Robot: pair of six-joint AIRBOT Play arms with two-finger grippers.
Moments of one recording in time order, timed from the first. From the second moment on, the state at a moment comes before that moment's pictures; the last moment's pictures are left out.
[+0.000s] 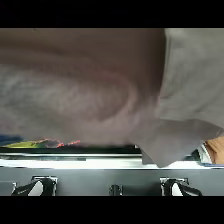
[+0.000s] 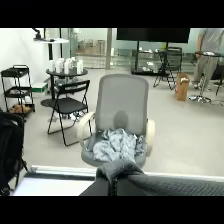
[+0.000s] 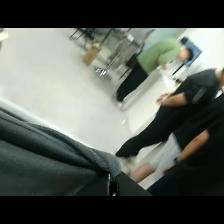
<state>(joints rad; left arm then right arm) 0.36 -0.81 2.04 1.26 -1.23 -1.50 -0.34 -0.80 2.10 -1.35 1.34 0.83</state>
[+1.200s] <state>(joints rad) 0.23 -1.89 1.79 1.27 -0.94 -1.40 -0.05 -1.95 1.89 -1.18 0.79 1.07</state>
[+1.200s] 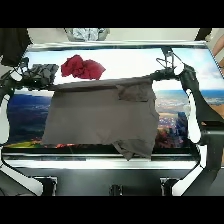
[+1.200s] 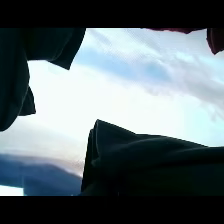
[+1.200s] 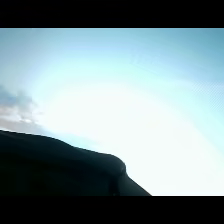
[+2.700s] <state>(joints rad) 0.39 -1.89 1.91 1.28 -1.65 -1.41 -0.16 -1.76 1.78 -1.19 1.60 1.09</state>
